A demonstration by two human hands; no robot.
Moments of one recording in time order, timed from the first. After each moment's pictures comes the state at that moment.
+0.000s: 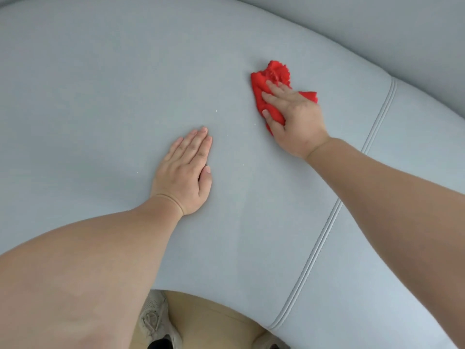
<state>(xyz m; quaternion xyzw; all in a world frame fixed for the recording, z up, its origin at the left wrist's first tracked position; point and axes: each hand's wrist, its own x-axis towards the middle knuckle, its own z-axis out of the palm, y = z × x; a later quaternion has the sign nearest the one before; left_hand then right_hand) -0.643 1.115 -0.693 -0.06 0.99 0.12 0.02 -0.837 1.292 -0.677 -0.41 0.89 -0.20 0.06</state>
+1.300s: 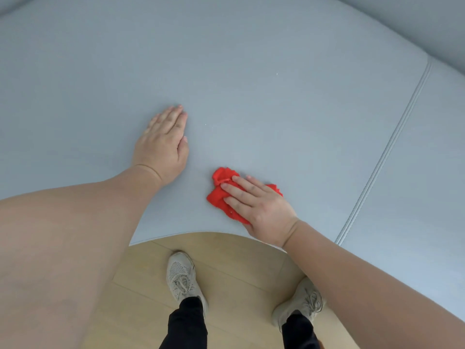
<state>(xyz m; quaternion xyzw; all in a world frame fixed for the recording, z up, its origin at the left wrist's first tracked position) -0.540 1.007 -0.664 -0.13 0.98 0.12 0.04 -0.572 1.268 -0.678 -0.62 0.77 -0.13 0.08</state>
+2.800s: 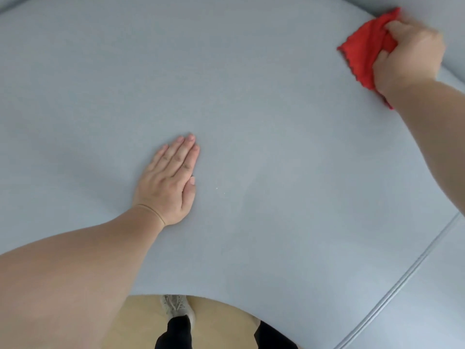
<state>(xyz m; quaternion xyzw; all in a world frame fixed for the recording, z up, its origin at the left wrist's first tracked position) -0.565 0.978 -0.696 -0.11 0.99 0.10 0.01 -0.963 1.175 -0.676 -0.29 0.95 -0.11 -0.02</state>
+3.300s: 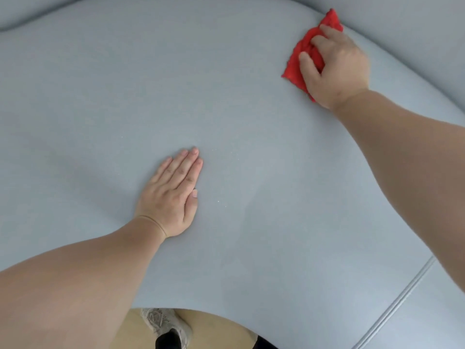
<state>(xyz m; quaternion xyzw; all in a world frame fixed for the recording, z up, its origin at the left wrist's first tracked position) -0.564 0.977 -0.696 -0.11 0.99 0.10 0.02 -0.921 1.096 -0.674 -0.39 0.91 -0.13 0.04</state>
